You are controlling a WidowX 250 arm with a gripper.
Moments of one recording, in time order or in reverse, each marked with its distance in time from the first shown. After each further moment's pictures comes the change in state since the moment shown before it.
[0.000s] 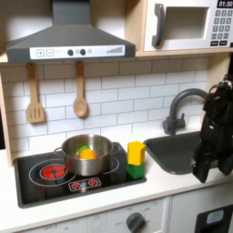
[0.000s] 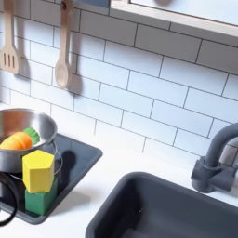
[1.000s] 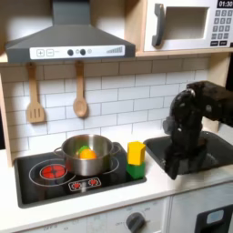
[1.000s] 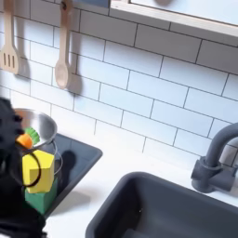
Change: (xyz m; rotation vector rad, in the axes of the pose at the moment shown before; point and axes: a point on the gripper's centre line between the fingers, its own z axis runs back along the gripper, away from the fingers) arm 0.055 0.014 -0.034 -0.005 -0.007 0.015
